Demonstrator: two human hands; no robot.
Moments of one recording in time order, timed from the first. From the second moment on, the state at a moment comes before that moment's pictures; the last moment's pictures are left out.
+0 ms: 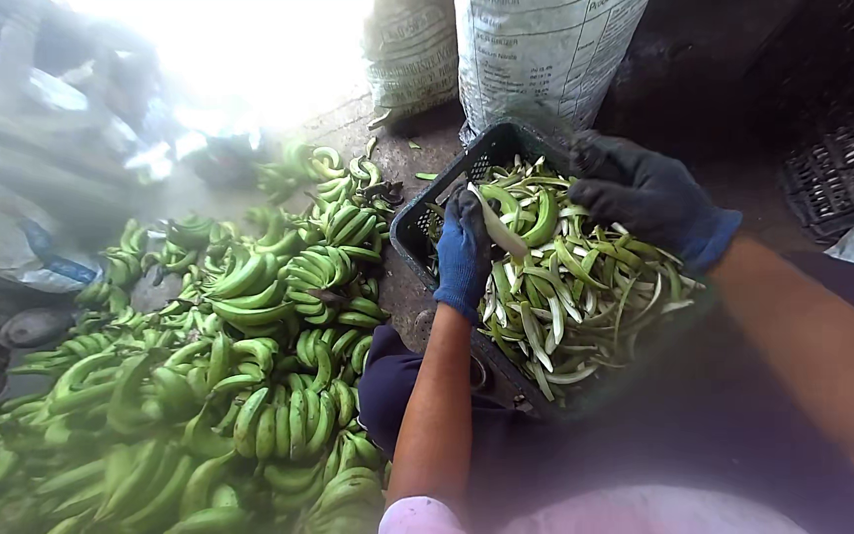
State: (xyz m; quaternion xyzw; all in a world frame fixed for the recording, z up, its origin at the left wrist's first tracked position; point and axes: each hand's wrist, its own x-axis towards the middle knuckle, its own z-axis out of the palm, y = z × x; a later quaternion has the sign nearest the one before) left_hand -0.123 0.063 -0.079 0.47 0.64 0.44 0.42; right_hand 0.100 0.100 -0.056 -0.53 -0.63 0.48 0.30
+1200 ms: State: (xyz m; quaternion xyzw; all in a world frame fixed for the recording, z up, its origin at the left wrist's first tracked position) left_hand -0.115 0.085 -0.073 0.53 0.51 0.40 0.54; right_hand 0.129 0.106 -0.083 -0.34 -0.86 0.24 0.31
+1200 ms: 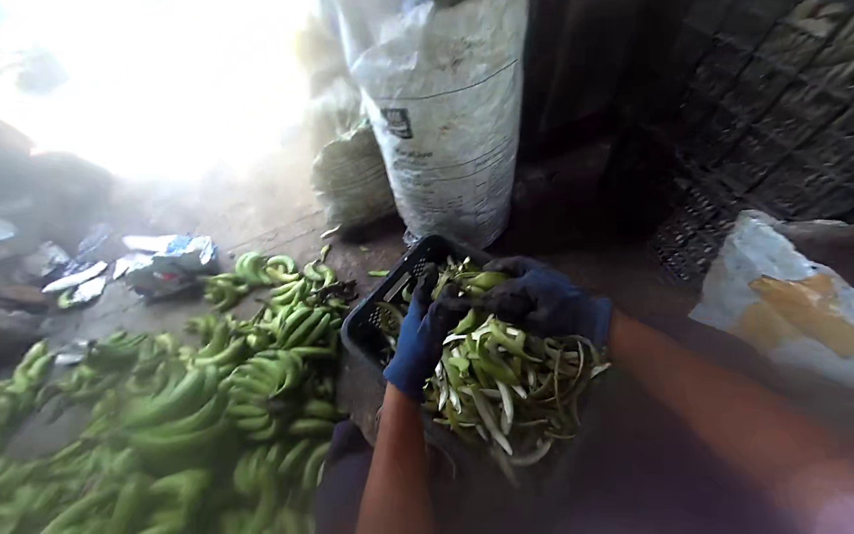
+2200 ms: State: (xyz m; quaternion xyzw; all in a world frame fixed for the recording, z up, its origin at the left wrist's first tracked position) left_hand -0.147 0.066 -0.066 0.45 0.42 0.61 0.50; right_hand 0.096 0.096 -0.088 -0.44 -0.68 0.55 0.21
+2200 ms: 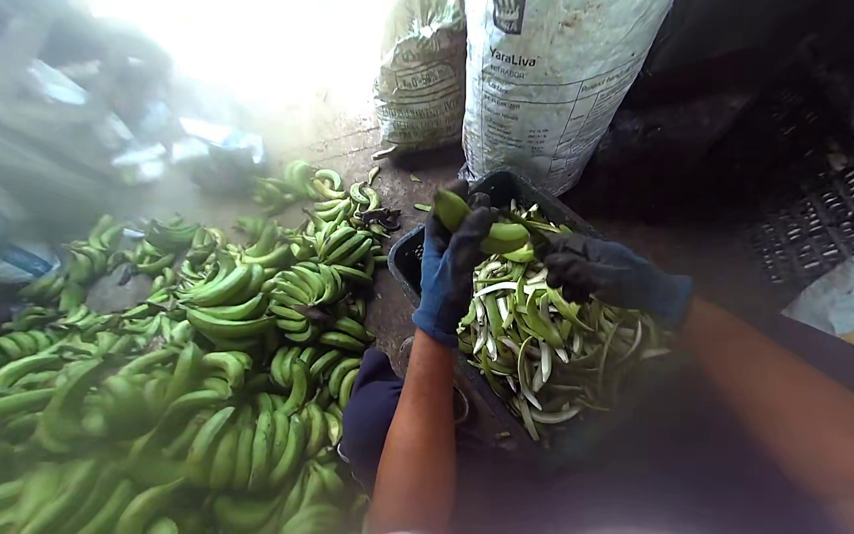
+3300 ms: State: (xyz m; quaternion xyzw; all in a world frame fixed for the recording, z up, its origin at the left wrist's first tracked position) left_hand -0.113 0.076 -0.070 0.36 0.50 0.65 0.45; right_hand 0.101 0.101 -0.071 -0.28 -0.90 0.21 0.26
